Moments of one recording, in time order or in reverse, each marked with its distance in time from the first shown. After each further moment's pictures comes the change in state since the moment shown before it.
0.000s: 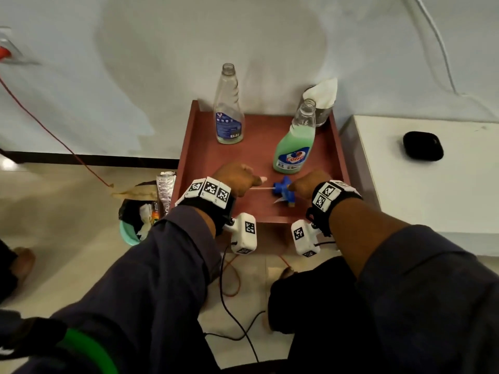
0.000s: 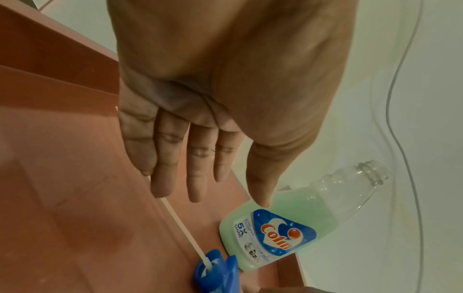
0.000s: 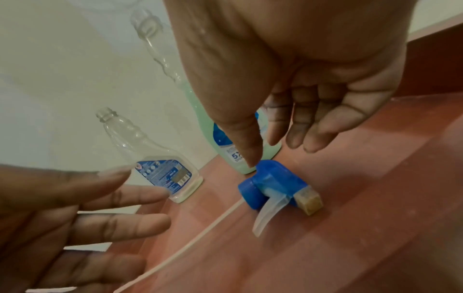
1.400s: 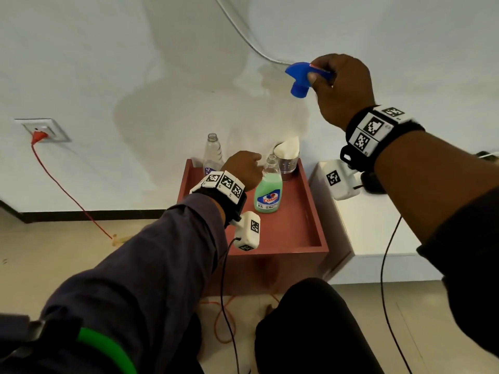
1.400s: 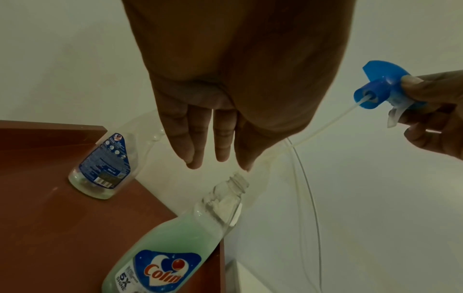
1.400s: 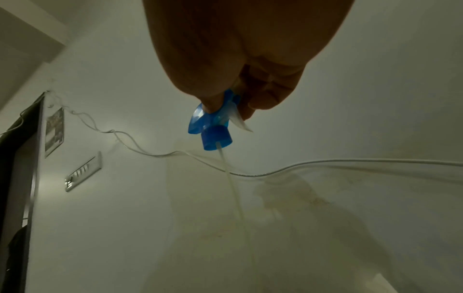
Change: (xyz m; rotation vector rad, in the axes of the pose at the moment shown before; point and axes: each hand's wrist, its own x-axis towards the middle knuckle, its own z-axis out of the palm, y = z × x) left_hand -0.036 0.143 -0.026 0.279 0.287 0.325; right_hand -0.099 -0.069 -0.237 0.115 0.922 -0.921
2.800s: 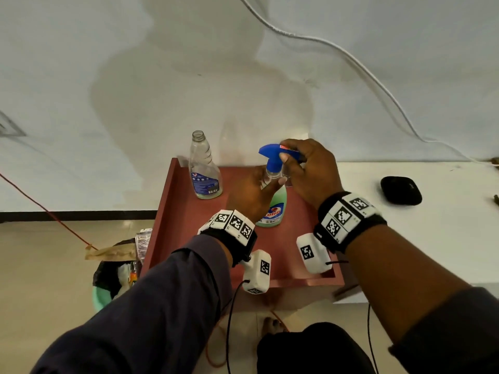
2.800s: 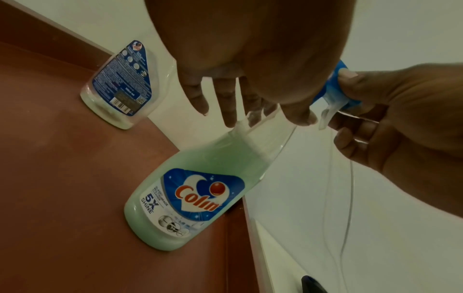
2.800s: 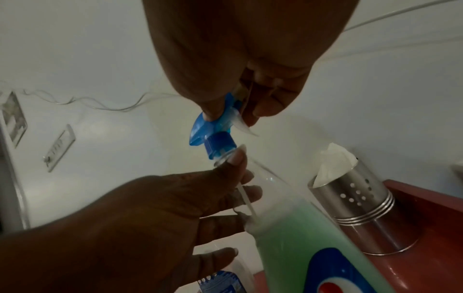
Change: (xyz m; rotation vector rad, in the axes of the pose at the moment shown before) left_hand 0.055 -0.036 0.095 -0.385 0.099 0.052; right_hand -0.083 0.067 0.139 0.172 -0.226 0.170
